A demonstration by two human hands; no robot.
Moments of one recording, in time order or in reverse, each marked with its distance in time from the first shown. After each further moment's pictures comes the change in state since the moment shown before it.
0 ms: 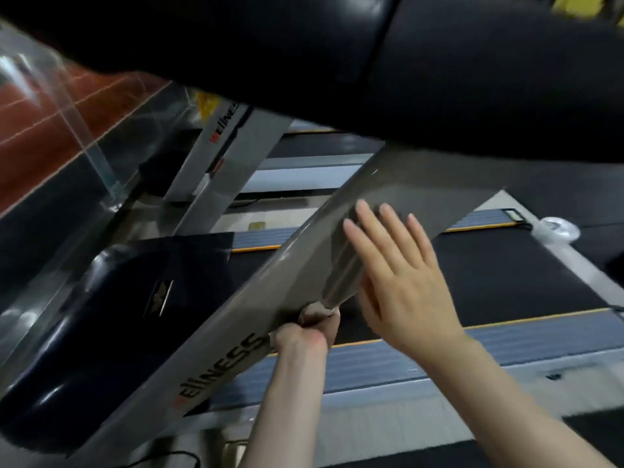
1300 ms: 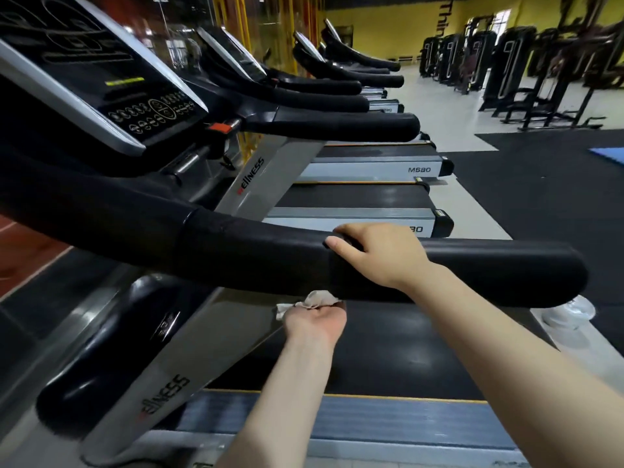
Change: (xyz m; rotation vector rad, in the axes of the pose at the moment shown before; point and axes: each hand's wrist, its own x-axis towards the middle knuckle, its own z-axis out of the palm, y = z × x) left_hand -0.157 -0.331 0.133 0.031 -0.122 0.232; right_hand 0.106 0.279 -0.171 0.294 -0.391 0.052
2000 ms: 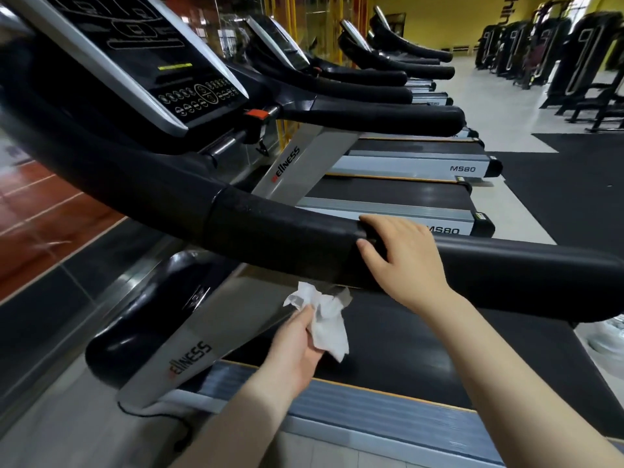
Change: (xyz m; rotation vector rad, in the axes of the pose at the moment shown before) left_hand -0.010 0.047 -0.067 0.923 -0.110 0.167; right_hand -0.026 -0.001 0.023 0.131 0.257 -0.048
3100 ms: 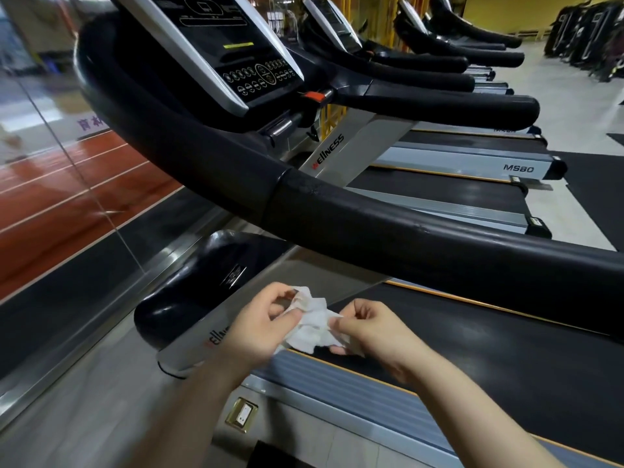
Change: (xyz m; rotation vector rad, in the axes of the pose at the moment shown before) left_hand -0.063 0.080 -0.089 0.938 0.046 0.495; right_hand -0.062 -0.097 0.070 1.198 -0.726 0.727
